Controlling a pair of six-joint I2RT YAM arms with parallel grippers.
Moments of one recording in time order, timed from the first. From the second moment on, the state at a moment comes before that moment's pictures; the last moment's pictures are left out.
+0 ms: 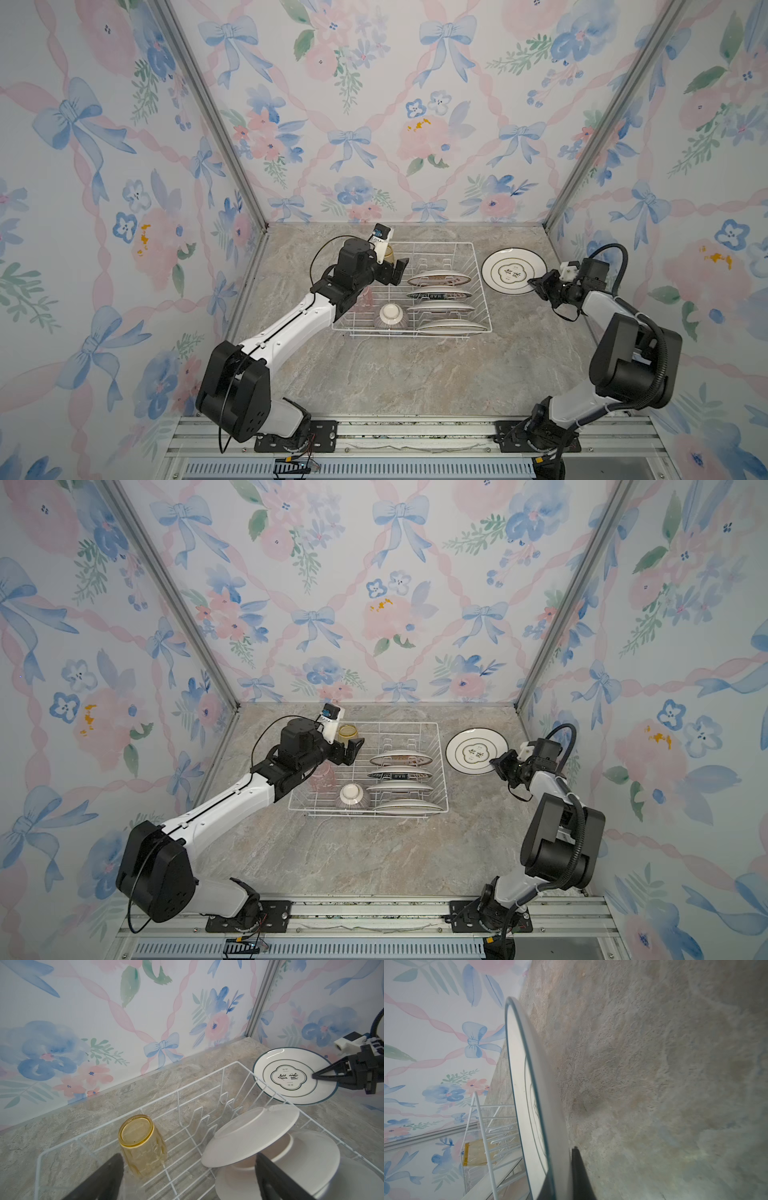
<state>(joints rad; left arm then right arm) -0.52 1.45 1.07 0.02 0.04 -0.01 -0.40 1.63 0.96 -0.22 -0.61 0.61</state>
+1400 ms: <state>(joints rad) -0.42 1.57 1.18 -0.17 0.06 -0.04 -0.43 1.75 0.97 -0.35 -0.50 0.43</state>
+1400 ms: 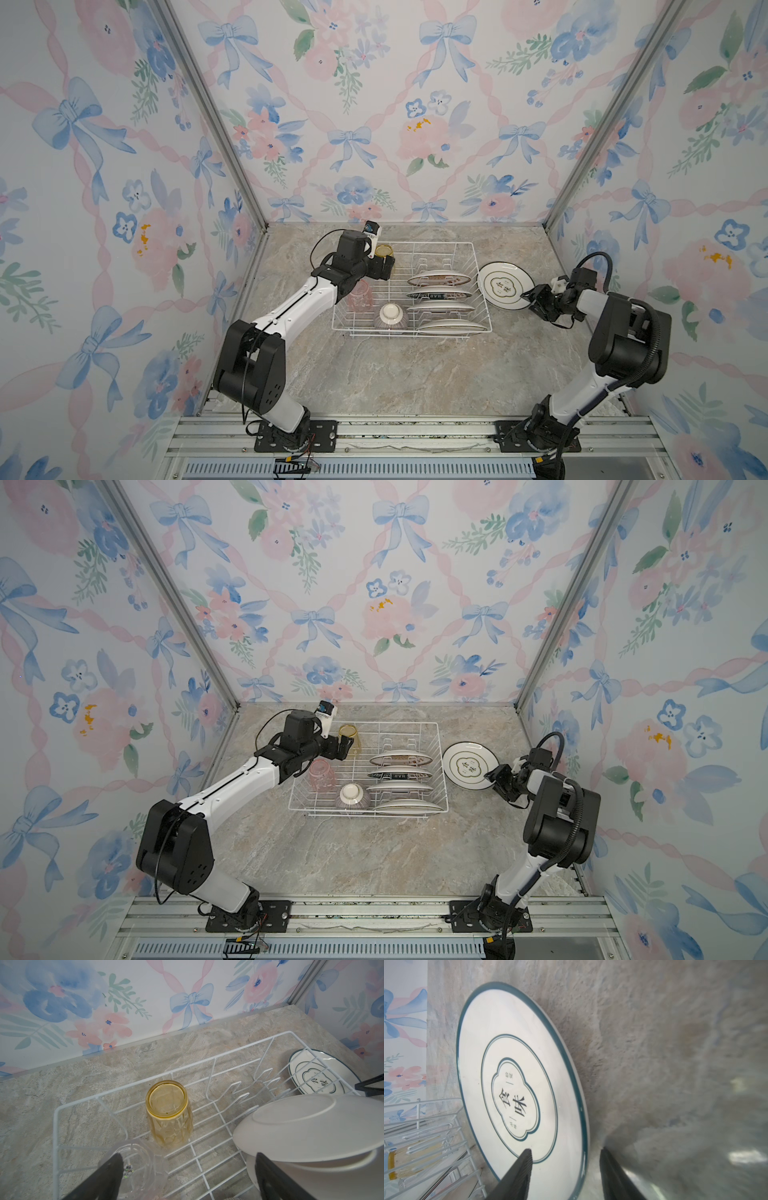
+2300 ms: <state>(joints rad) -0.70 1.69 1.33 -0.21 -0.07 0.46 -0.28 1.20 0.99 -0.52 -0.41 0.42</state>
